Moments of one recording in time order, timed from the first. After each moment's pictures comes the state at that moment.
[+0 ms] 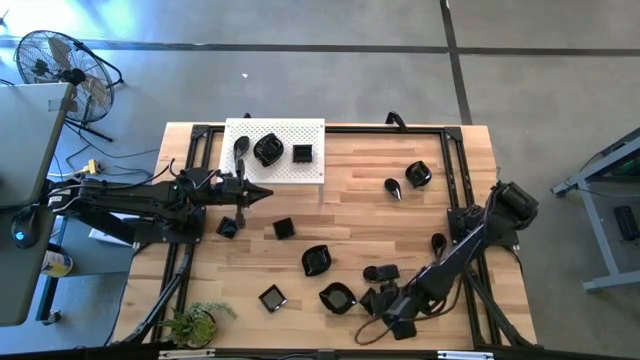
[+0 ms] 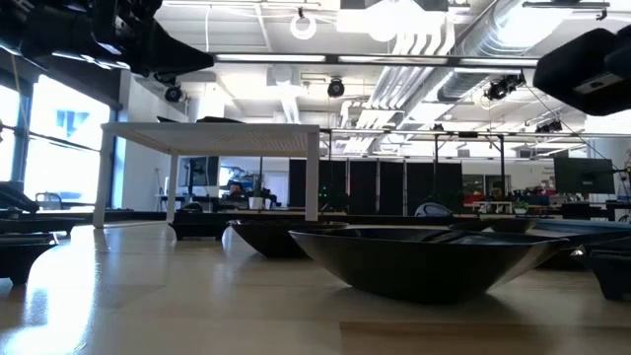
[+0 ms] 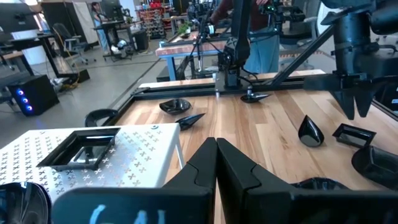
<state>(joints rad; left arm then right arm) 0.08 0.64 0.31 0.28 -0.02 0.13 0.76 1.77 1.12 -0.54 0.15 0.52</state>
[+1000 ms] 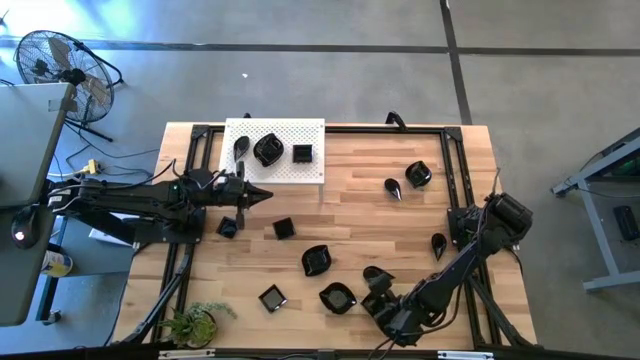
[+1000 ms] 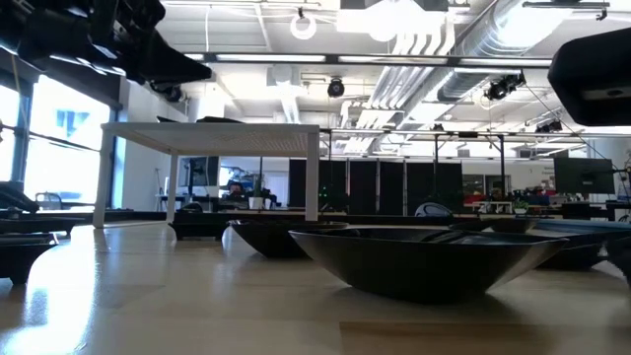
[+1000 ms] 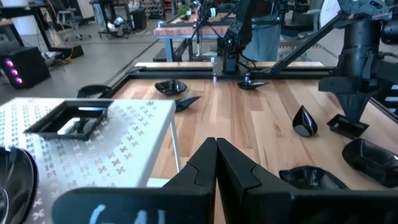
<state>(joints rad) 0.08 0.64 0.31 0.21 -0.02 0.05 0.82 1.87 1.11 -0.46 0.22 0.17</state>
